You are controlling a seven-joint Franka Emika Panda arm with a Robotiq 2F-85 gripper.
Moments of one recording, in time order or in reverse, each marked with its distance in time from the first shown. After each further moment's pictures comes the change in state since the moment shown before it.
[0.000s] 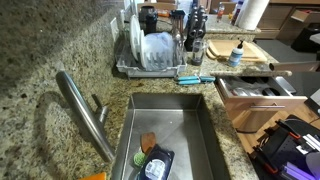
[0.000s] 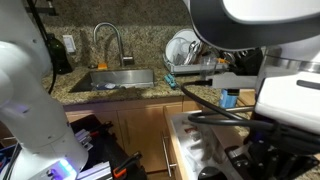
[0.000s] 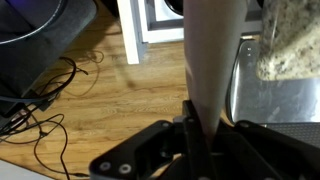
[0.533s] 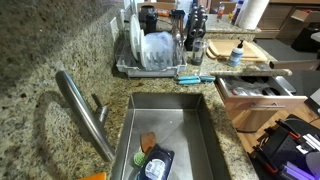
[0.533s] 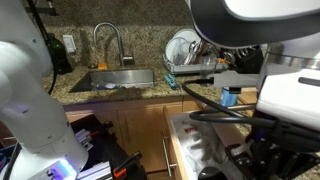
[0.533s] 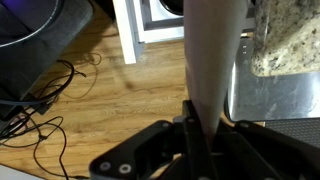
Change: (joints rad) arm -0.012 0.000 0.015 0.006 0.007 0.001 0.007
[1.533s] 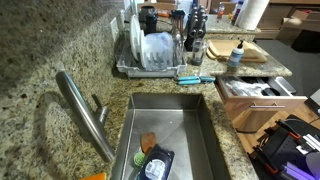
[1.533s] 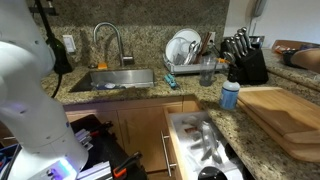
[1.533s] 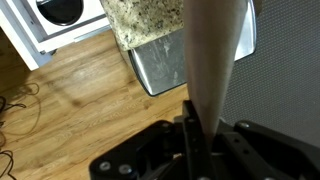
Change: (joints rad) arm -0.047 0.061 0.006 0.406 0.208 -0.084 0.078
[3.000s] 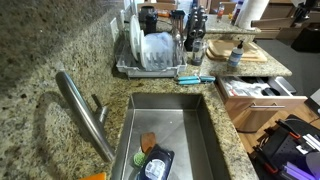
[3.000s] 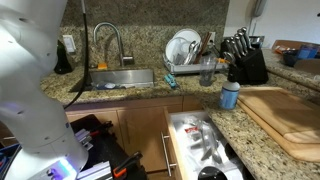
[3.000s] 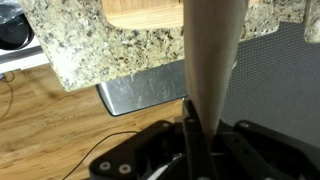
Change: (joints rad) arm -0.055 0.474 0.168 0.593 0.051 -0.178 0.069
